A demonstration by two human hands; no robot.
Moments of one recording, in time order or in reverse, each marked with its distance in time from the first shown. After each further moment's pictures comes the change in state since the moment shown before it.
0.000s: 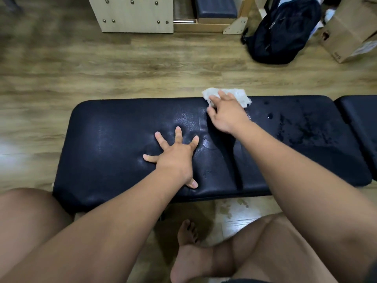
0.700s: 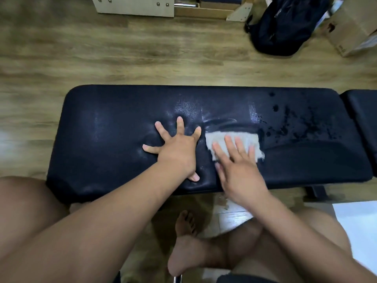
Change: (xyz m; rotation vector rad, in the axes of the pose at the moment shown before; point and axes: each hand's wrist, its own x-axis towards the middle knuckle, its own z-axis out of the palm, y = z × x) left_hand 0.004 0.000 0.003 -0.014 0.004 -0.005; right_hand -0.172 -0.008 0.041 -0.105 -0.075 -0.094
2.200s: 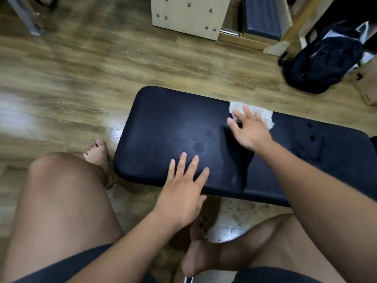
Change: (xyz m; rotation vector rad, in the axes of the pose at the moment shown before) left_hand -0.087 -0.117 0.082 0.009 0.429 0.249; right_hand 0.141 -0.061 -0.042 0.091 0.003 0.124
